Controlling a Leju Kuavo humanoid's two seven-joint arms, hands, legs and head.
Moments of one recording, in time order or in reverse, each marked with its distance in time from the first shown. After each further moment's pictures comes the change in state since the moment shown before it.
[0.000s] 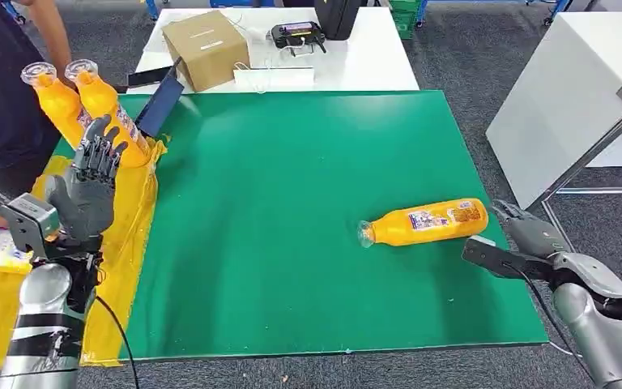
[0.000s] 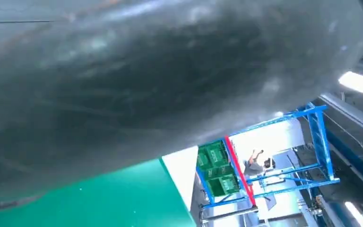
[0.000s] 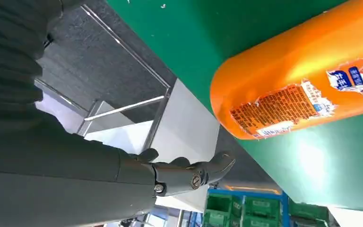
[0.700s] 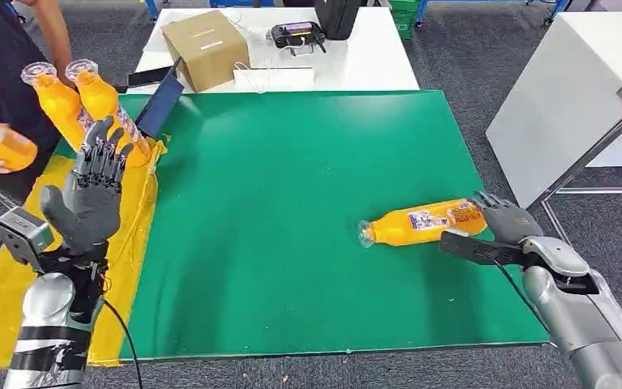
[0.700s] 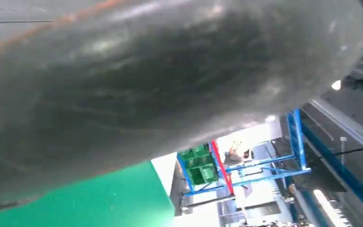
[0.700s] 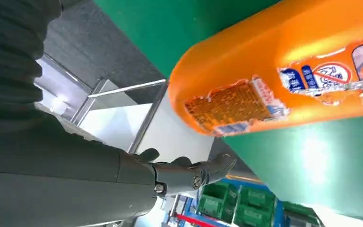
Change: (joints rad) left arm 0.051 -0.012 -0.046 -0.089 0.072 0.003 -0.003; right arm -0.179 0.080 0.136 0.216 0.148 -0.078 0.003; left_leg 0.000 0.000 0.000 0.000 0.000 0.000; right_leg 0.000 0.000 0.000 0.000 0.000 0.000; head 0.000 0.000
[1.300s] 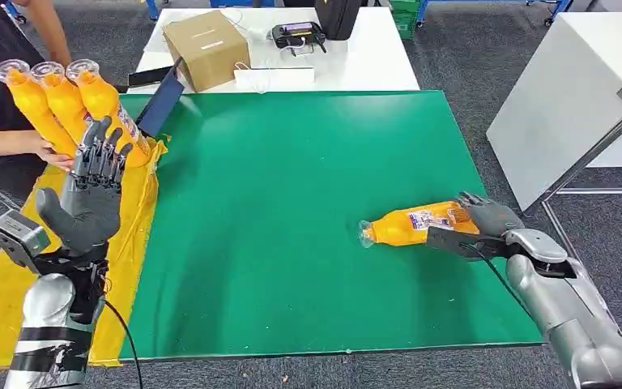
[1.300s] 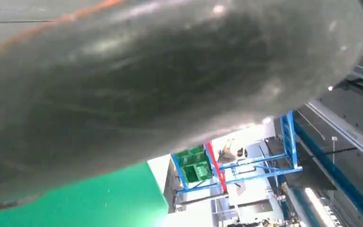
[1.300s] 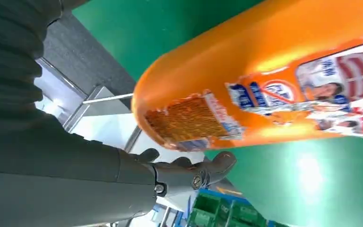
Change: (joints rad) left arm 0.002 -0.001 0.000 0.000 0.018 -0.015 -0.014; right arm -0.120 0.061 0.067 0.191 0.019 -0.005 -0.025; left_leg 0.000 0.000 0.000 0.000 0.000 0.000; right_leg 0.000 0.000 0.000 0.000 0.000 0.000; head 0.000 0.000
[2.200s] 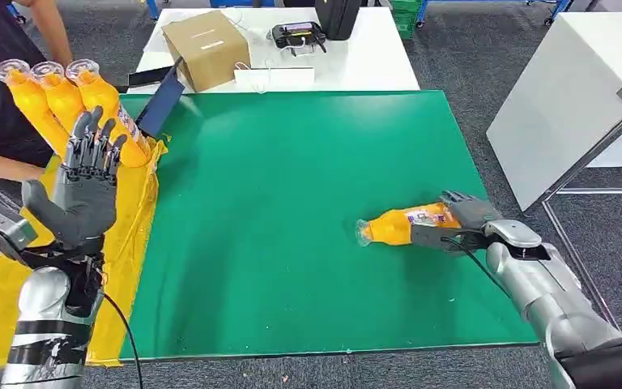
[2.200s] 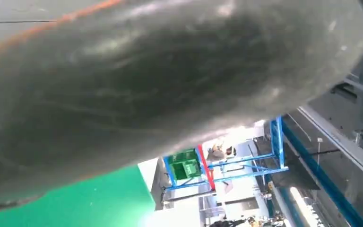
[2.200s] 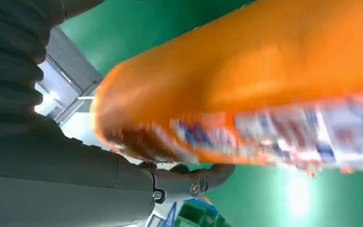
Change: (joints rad) left arm -0.035 0.004 0.005 0.012 0.059 -0.027 0.006; right arm -0.148 0.085 0.117 0.252 0.043 0.004 -0.035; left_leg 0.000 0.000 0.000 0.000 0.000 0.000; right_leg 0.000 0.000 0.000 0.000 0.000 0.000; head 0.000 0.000
